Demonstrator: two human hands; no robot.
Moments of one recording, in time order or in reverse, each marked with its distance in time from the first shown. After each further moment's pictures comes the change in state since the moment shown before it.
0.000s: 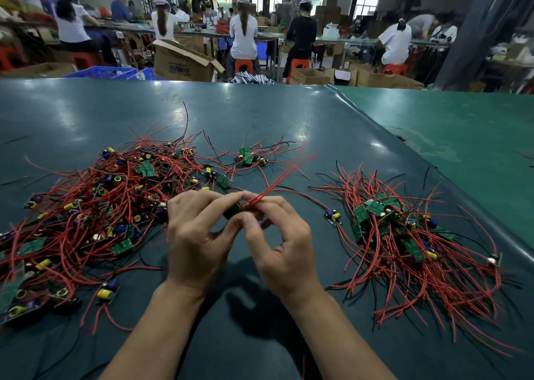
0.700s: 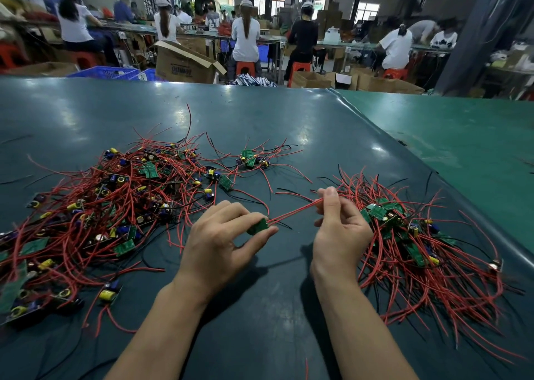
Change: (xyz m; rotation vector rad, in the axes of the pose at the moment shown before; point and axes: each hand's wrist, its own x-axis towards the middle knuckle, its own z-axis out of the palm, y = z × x) left_hand -0.002 0.000 0.011 -0.099 -0.256 0.056; right_hand 0.025 0.023 -0.029 0.269 0.687 0.581
